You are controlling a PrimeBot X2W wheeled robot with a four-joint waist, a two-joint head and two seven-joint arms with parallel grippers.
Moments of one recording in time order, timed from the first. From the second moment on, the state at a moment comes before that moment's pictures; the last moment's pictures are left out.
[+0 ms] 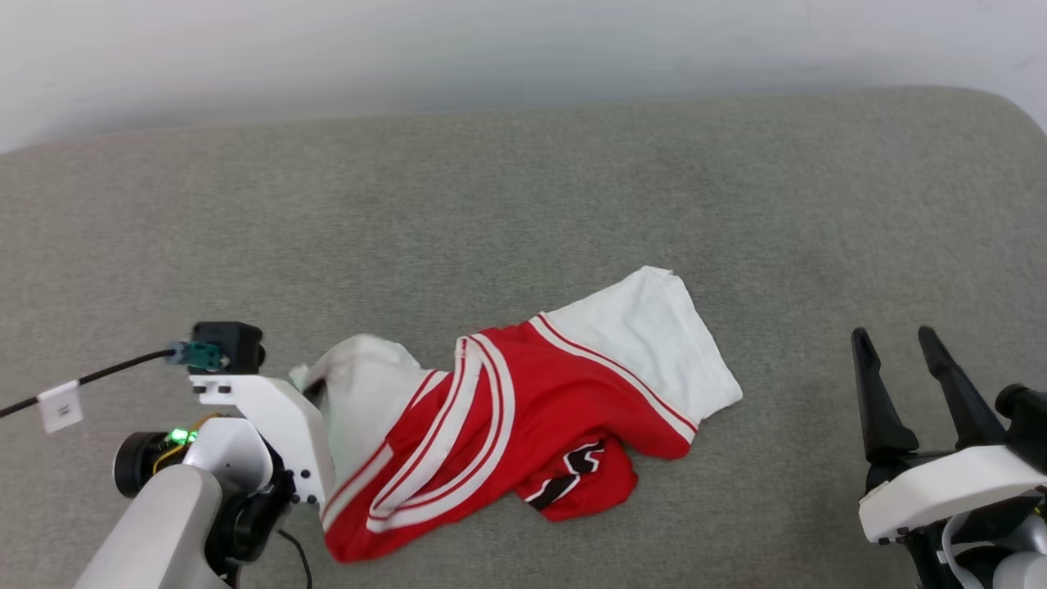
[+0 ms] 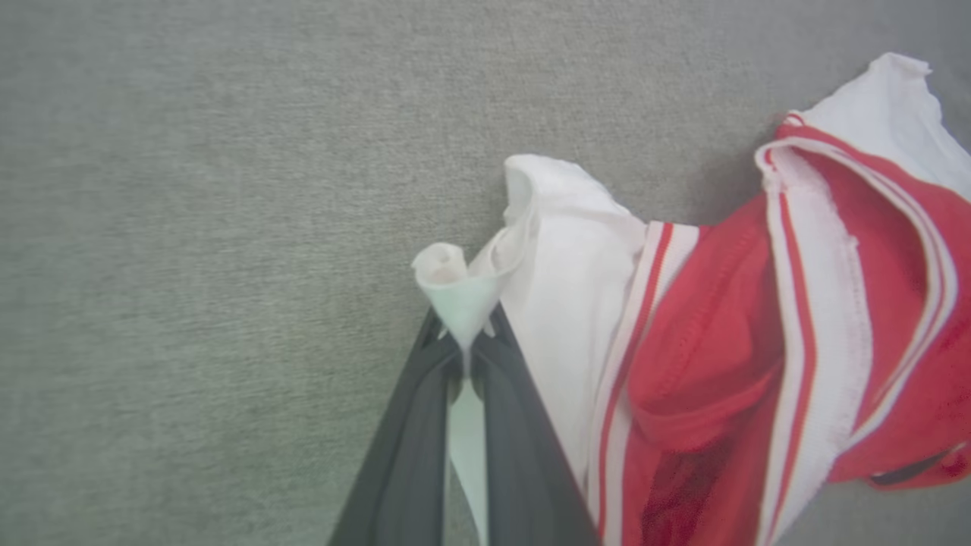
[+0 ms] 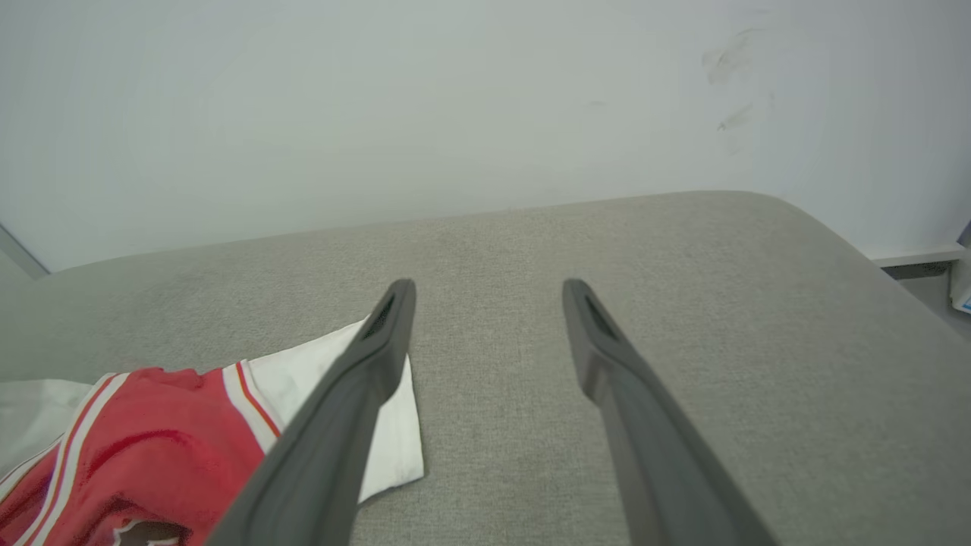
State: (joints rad) left arm -0.33 0.44 -0.37 0.25 -0.68 0.08 0.44; right arm -0.02 -0.05 -0.09 -0.13 0.21 0.13 0.08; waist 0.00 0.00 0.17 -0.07
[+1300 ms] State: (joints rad) left arm -0.45 0.35 -0.42 0.07 -0.59 0.12 0.26; right arm -0.74 -0.37 0.41 0.56 0.60 0.13 0.72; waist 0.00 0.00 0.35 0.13
